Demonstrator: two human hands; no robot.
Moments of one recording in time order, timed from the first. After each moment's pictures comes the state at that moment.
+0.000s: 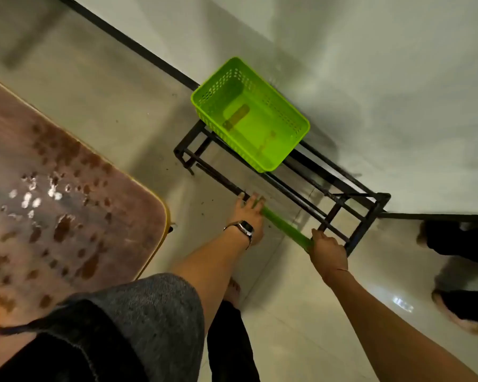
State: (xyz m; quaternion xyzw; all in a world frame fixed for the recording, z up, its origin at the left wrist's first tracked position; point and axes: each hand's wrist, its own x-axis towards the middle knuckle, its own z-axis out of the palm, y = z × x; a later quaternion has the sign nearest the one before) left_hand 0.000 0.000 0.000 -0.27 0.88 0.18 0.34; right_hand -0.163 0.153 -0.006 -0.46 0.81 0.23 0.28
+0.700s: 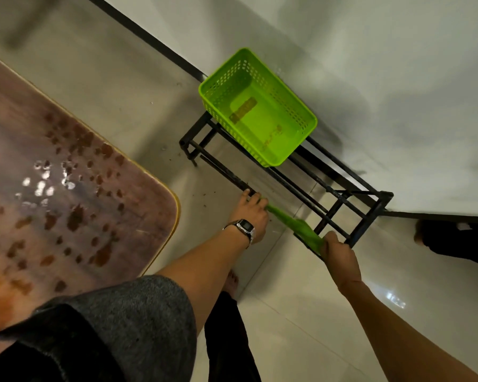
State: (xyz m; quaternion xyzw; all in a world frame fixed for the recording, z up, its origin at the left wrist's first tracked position) left_hand 0.011 0.009 0.019 -0.28 0.91 0.17 0.26; right_hand -0.174 0.184 0.011 -0.40 0.86 0.08 0.31
